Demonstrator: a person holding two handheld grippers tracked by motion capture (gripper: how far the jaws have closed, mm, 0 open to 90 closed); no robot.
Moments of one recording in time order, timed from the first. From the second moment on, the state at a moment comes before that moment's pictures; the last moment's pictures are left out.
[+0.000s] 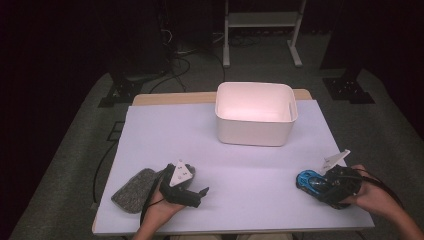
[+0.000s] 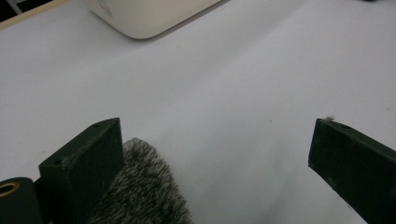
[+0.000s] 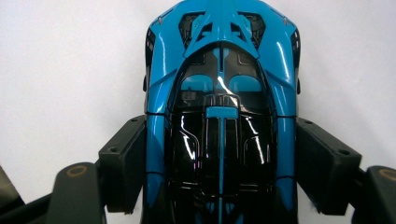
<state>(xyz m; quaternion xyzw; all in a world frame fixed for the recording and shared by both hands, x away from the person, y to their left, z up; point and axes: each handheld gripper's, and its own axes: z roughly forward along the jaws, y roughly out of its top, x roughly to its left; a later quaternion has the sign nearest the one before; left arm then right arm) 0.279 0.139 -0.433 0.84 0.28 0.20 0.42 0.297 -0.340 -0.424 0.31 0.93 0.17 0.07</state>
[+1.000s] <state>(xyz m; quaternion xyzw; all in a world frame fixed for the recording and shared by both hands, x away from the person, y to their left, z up) 0.282 0.147 -0.432 0.84 0.29 0.20 0.42 0.293 -0.234 -0.314 0.14 0.96 0.21 0.09</state>
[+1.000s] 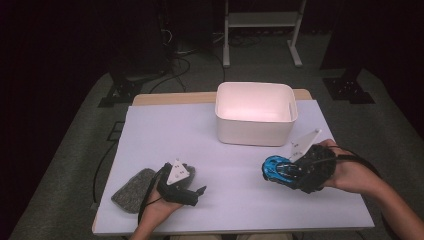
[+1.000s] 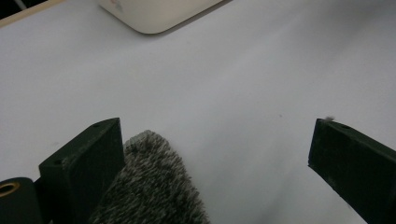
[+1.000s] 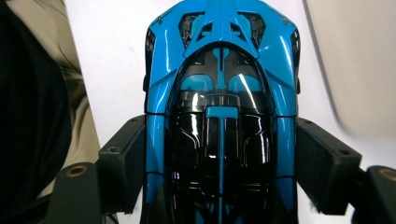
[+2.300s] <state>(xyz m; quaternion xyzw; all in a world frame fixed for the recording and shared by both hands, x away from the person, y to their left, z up) 0.297 0.189 -0.430 0.82 0.34 0.21 0.42 0.329 -0.074 -0.411 0.00 0.98 0.19 0.00</state>
